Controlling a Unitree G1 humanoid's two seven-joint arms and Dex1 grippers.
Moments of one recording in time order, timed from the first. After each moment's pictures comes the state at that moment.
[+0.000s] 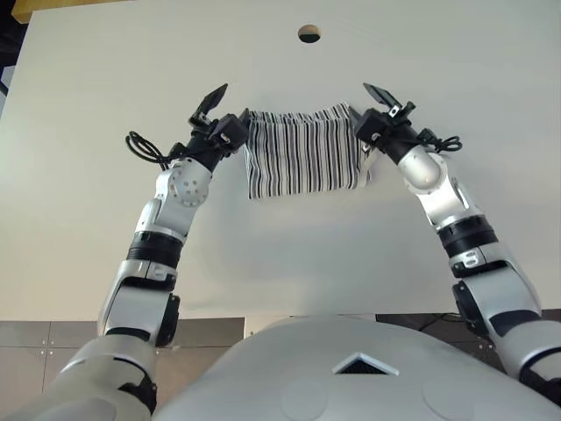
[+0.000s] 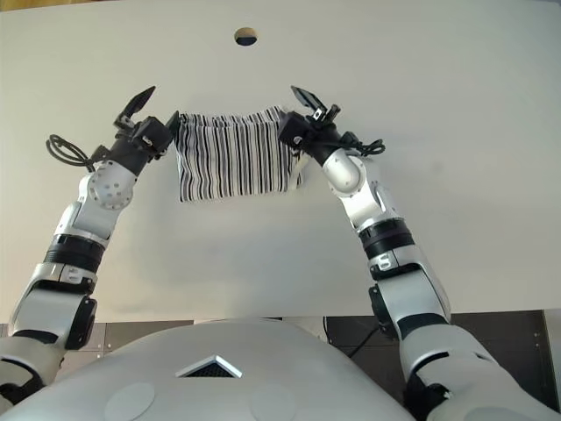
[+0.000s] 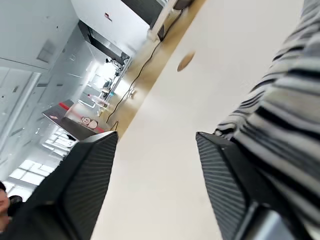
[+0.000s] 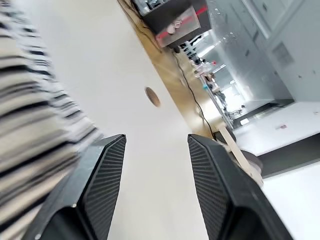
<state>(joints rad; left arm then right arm) -0.33 0.44 -0.24 0.66 0.51 -0.40 0.01 -0.49 -0.29 0.34 0.66 -0.51 -0.34 0.09</state>
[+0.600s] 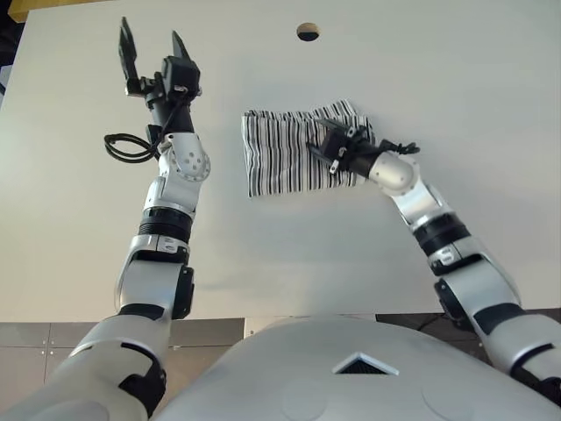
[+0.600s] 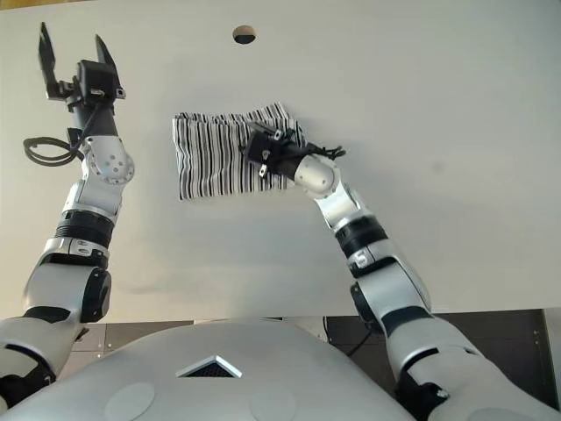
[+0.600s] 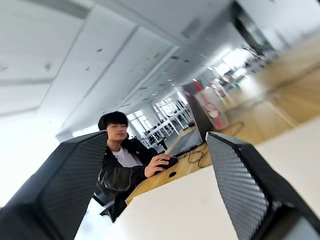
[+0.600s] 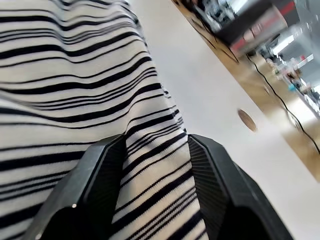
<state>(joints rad) -0.43 0.32 -0.05 0.72 0.42 -0.42 0.61 -0.58 -0.15 0.39 0.85 -0.27 -0.30 0.39</state>
